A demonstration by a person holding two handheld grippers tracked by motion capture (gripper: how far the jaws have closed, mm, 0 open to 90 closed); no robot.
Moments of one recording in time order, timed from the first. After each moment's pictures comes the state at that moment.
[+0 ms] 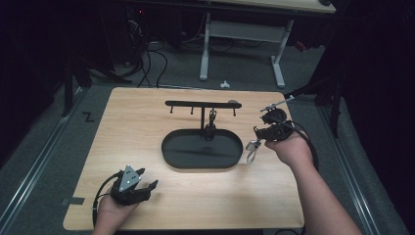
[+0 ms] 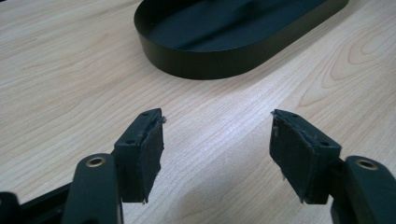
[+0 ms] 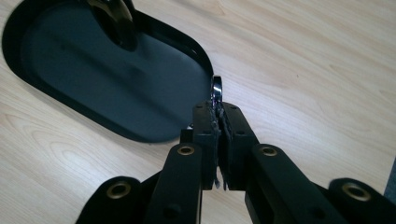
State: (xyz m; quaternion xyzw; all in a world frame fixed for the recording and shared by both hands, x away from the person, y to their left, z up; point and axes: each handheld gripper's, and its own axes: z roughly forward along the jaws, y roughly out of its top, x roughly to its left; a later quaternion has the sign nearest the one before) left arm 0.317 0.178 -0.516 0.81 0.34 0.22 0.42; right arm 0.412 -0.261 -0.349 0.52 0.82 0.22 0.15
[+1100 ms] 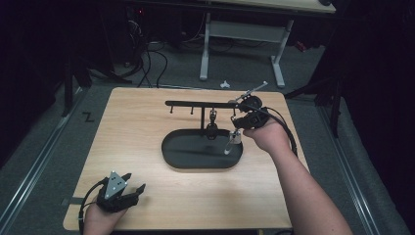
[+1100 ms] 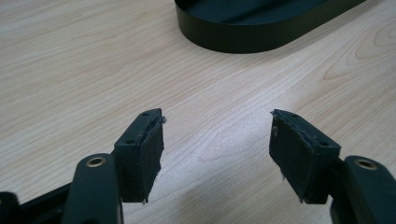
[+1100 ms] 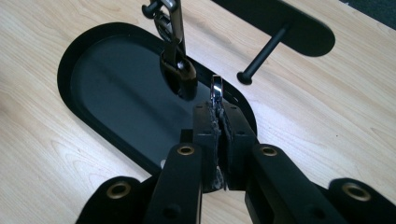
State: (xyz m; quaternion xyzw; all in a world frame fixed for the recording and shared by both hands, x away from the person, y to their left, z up) left arm 0.298 0.208 -0.517 0.80 0.38 0.24 0.40; right arm 0.443 -0.203 -0.333 0.46 0.84 0.24 0.14
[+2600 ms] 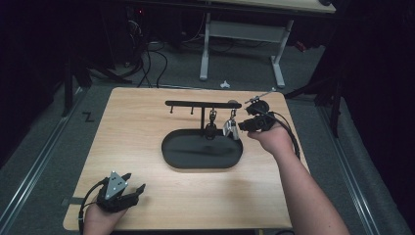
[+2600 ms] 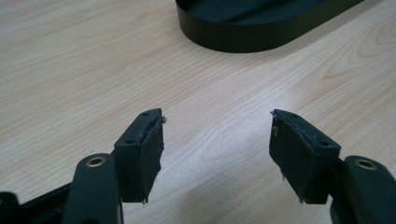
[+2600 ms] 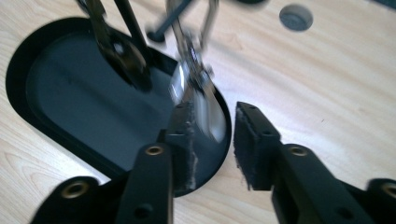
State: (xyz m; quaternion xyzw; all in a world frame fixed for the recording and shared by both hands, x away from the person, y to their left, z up) left arm 0.299 0.204 -0.516 0.80 0.37 0.24 0.40; right arm 0.453 -0.233 -0.367 0.50 0.82 0.24 0.14
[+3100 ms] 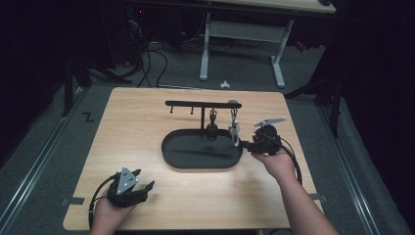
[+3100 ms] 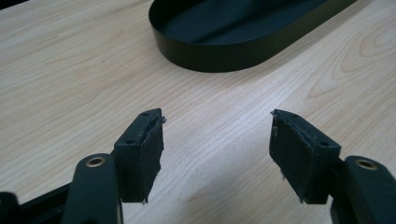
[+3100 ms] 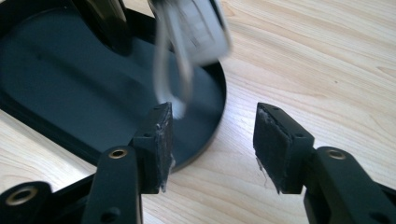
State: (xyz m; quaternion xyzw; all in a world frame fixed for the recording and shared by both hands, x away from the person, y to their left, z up) left arm 0.312 0.181 -0.514 0.81 0.34 0.23 0.40; right arm 0.417 -0.263 -0.432 0.51 0.79 0.29 0.17
